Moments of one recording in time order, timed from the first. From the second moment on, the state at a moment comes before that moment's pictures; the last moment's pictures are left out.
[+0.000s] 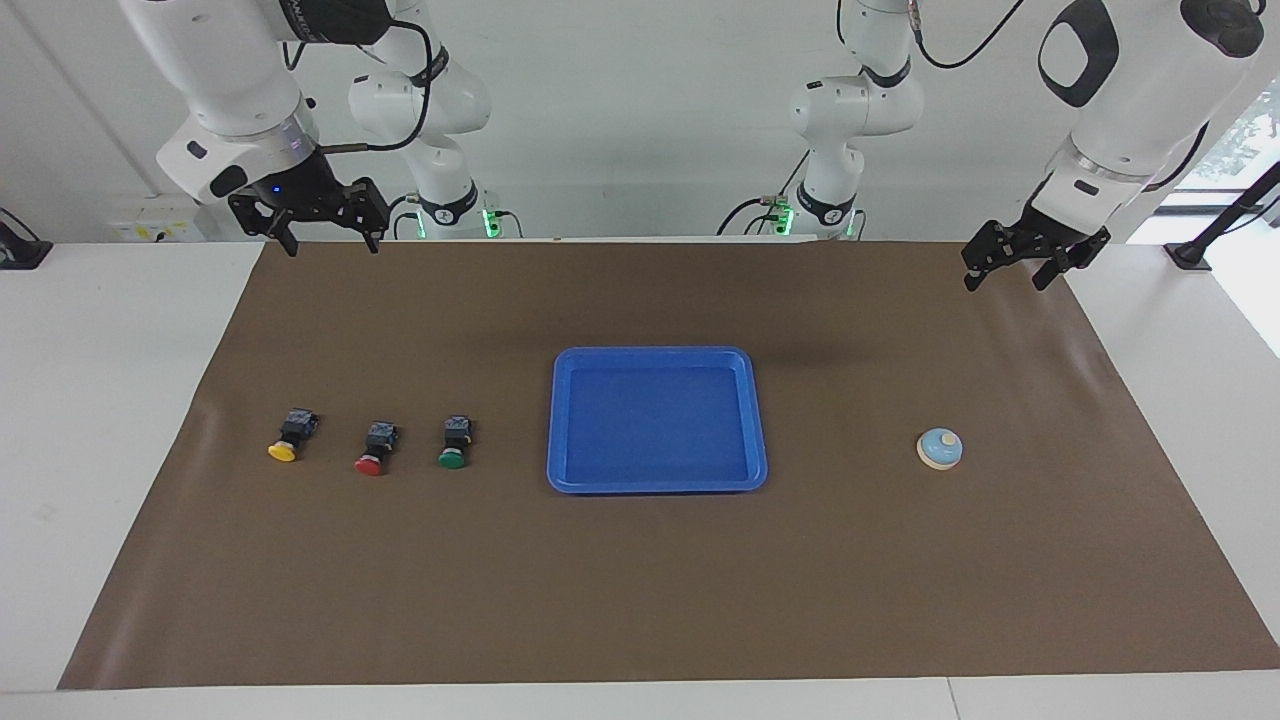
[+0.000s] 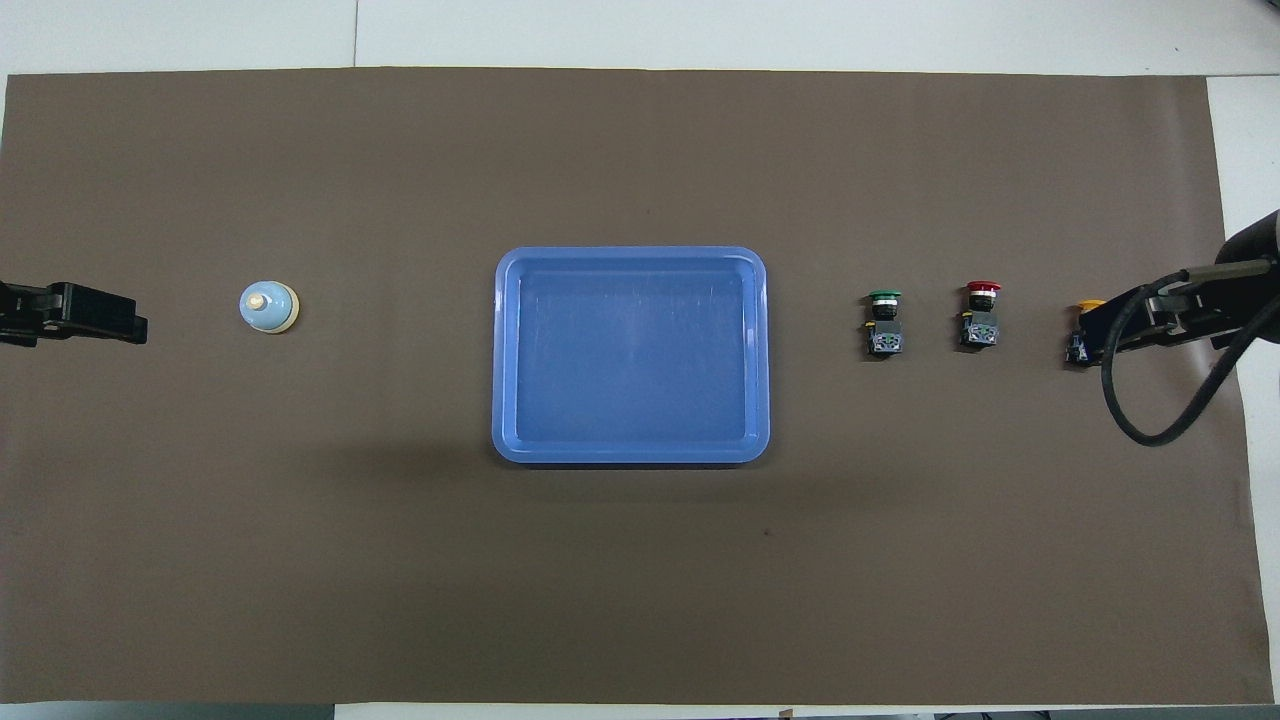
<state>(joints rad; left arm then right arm) 0.01 -0.05 -0.01 -1.72 -0.02 1.63 0.06 0.00 0.03 0.06 -1.49 -0.05 1.36 -0.01</state>
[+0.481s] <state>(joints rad) 0.01 -0.05 -0.01 -1.72 -0.02 1.60 0.06 0.00 0.02 0.06 -1.51 -0.02 1.38 -0.01</state>
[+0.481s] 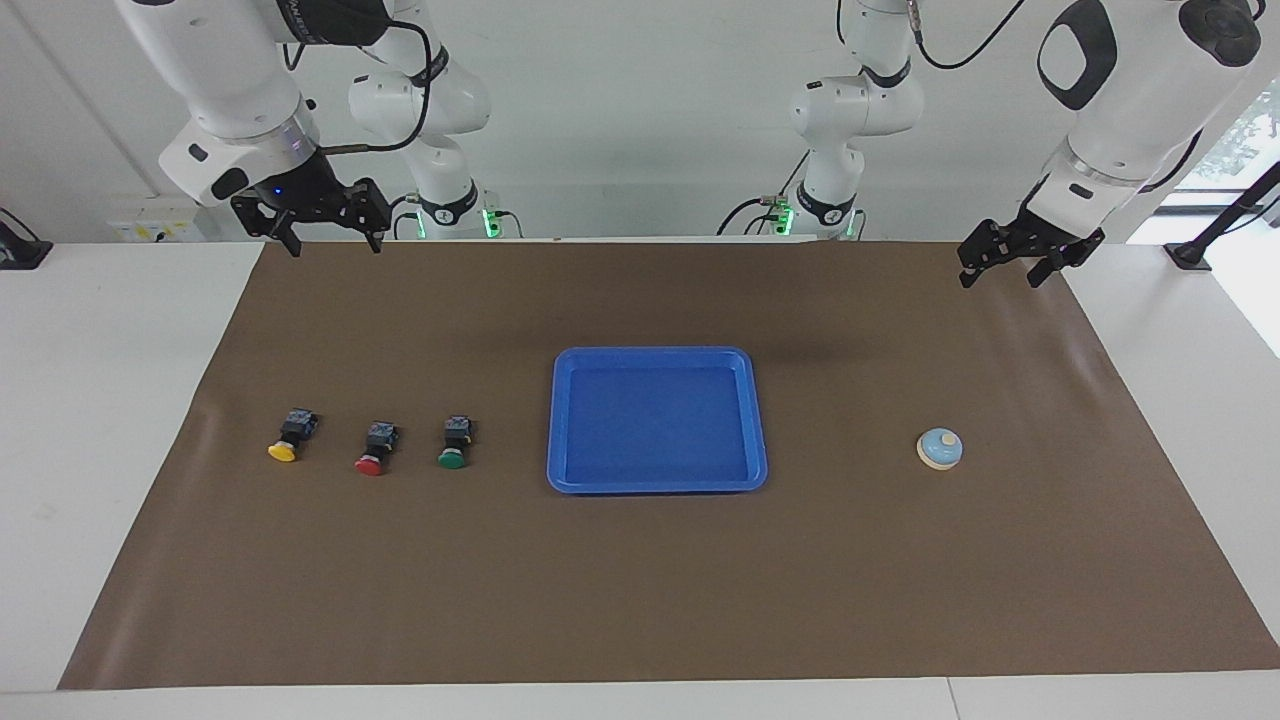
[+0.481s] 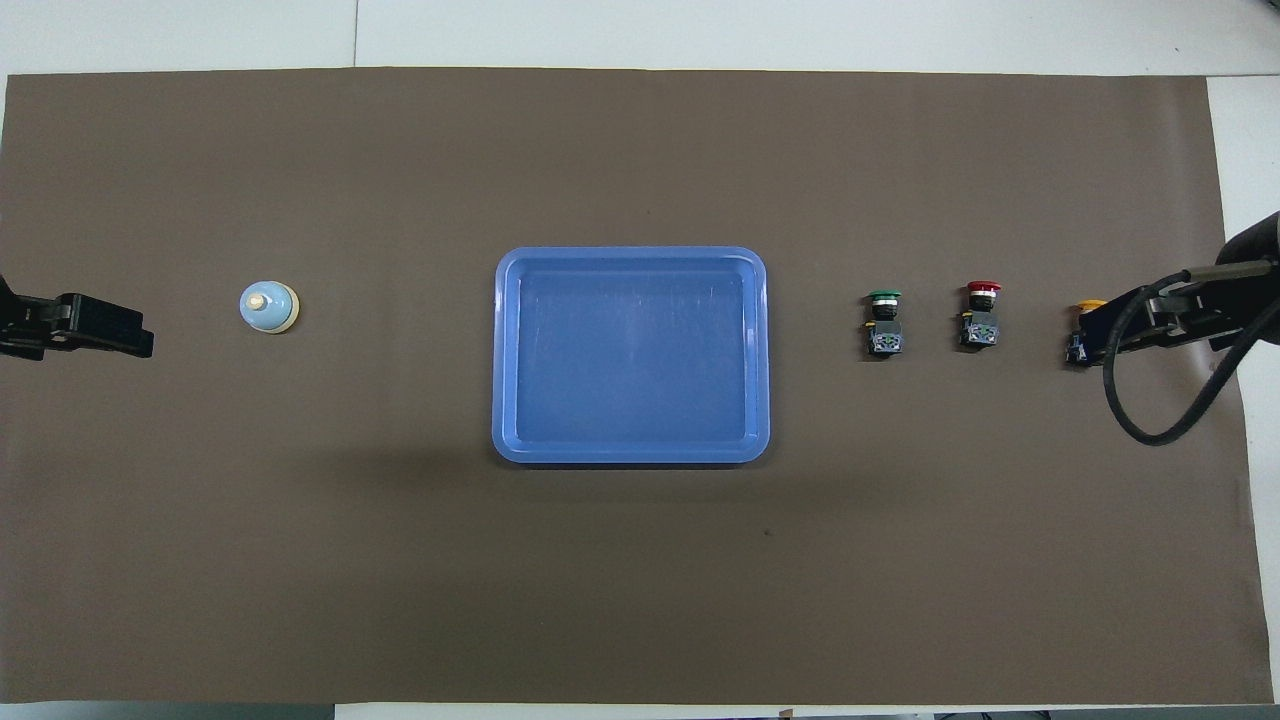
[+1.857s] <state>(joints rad) 0.01 -0.05 -0.01 -1.72 -0.02 1.60 0.06 0.06 0.18 0.07 -2.05 -0.01 2.27 0.11</state>
